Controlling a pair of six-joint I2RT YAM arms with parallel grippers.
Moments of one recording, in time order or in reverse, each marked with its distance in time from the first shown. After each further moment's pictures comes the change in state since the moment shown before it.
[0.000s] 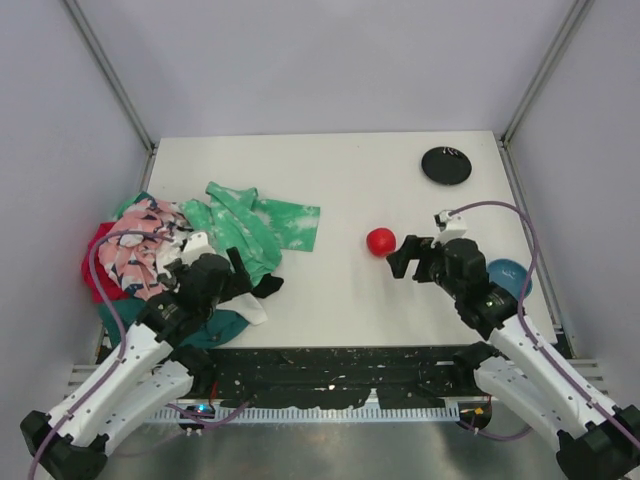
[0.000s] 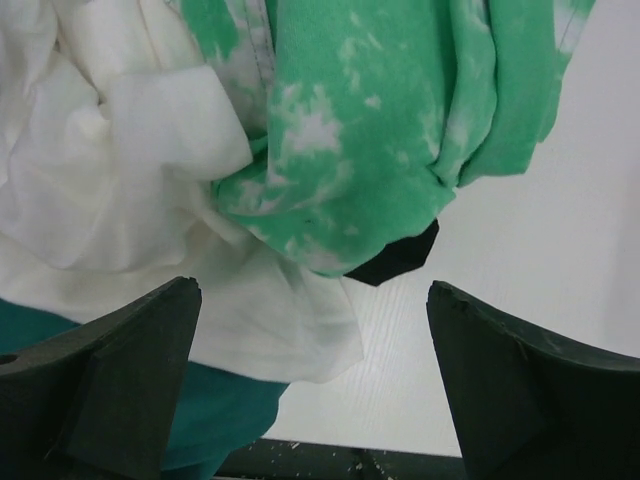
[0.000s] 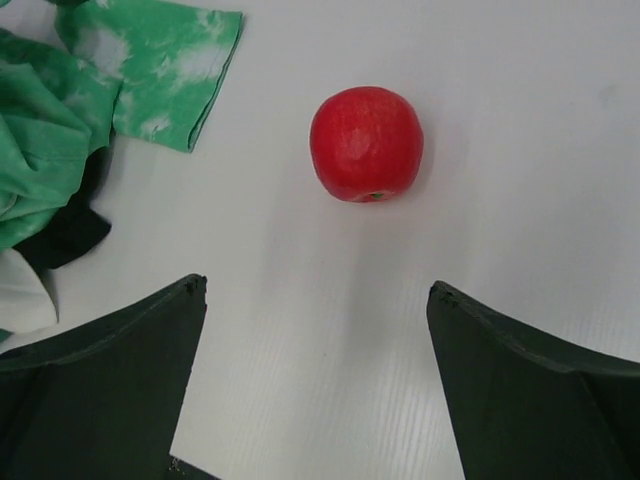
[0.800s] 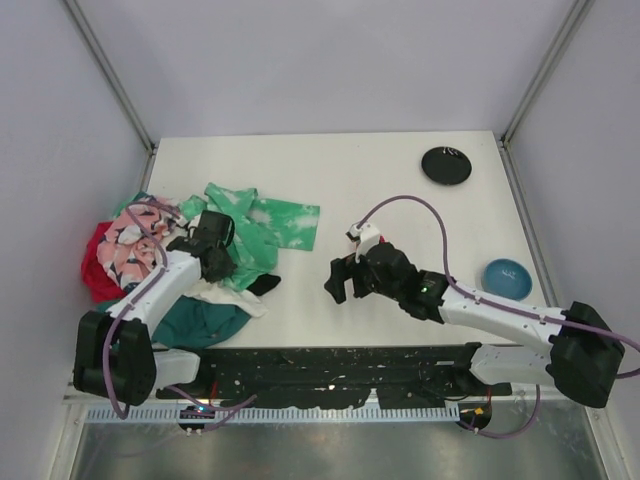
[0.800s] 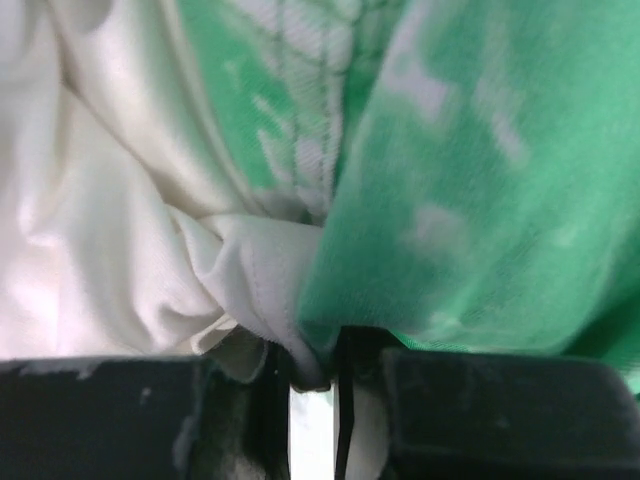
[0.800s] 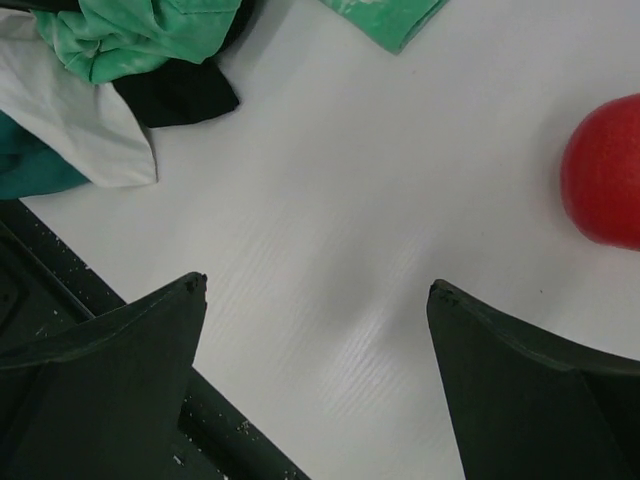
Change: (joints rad) left arm 0.382 0.621 0.139 0.119 0.233 0.069; right arm 0.463 0.446 0.112 0.216 0.044 -0.024
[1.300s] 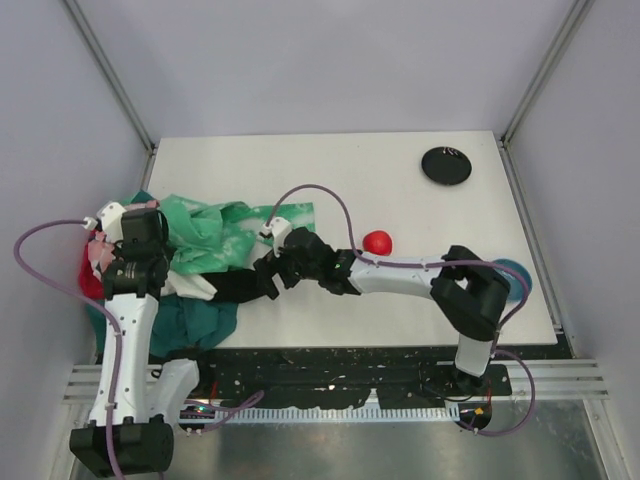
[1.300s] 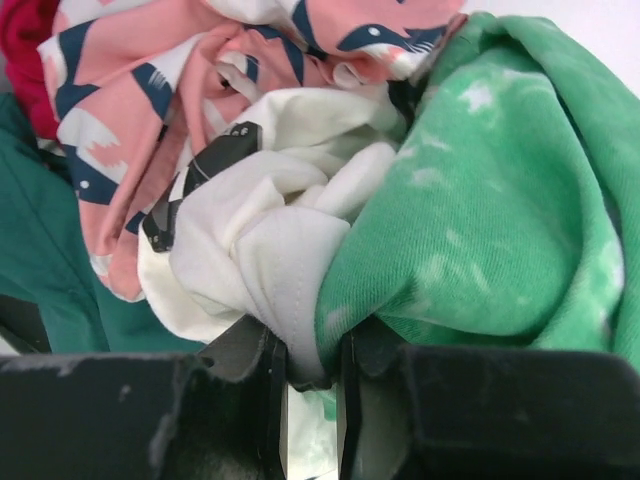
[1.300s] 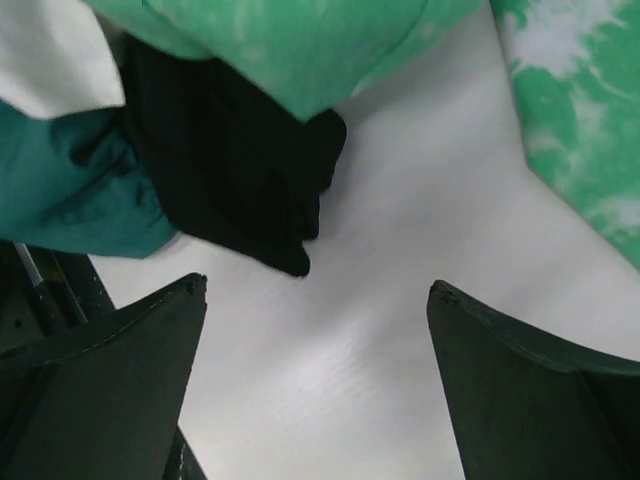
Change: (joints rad) left arm 0.322 -0.412 0.161 -0.149 -0.190 0.058; right arm 0.146 0.617 0.455 0.160 -0.129 -0.147
